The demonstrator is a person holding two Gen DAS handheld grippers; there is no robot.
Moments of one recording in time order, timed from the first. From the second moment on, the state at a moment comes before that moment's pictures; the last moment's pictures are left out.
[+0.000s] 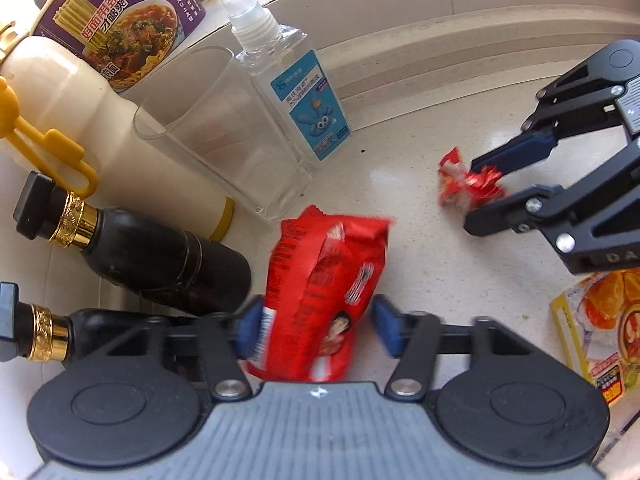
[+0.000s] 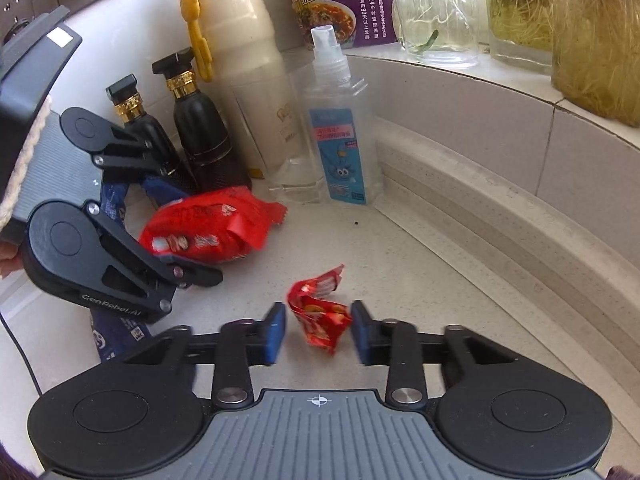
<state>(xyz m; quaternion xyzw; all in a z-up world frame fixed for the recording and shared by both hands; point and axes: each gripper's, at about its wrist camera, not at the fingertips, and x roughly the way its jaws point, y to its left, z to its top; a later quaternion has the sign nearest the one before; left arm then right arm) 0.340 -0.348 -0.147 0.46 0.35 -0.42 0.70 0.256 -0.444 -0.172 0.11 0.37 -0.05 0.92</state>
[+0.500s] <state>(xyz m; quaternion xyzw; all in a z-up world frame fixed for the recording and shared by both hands) 0.317 -0.334 -0.107 0.43 0.35 -0.43 0.71 0.246 -0.433 -0.145 0.12 0.34 -0.05 0.93</state>
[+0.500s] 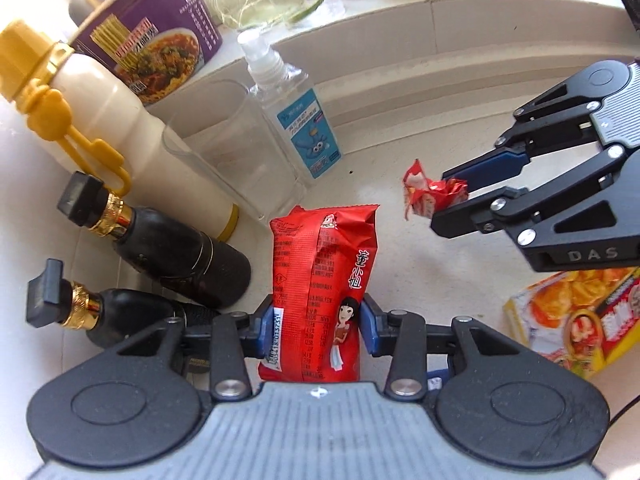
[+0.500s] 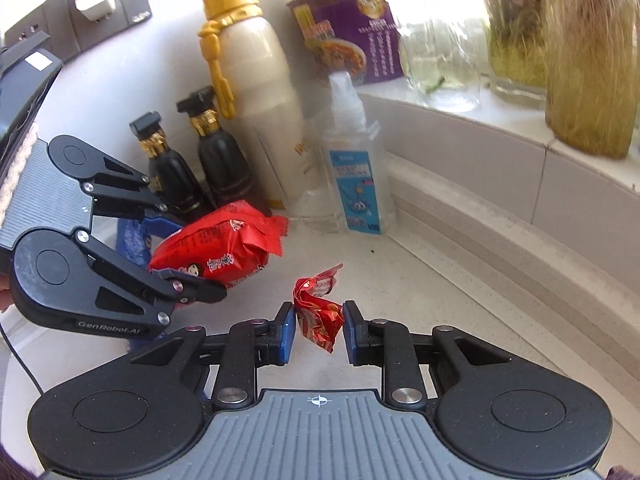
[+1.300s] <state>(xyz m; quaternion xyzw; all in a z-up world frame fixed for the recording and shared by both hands) 0.261 -0.258 -0.035 0.39 0.34 -0.41 0.75 0.203 -0.365 -0.084 0.06 0.32 -0.01 0.95</state>
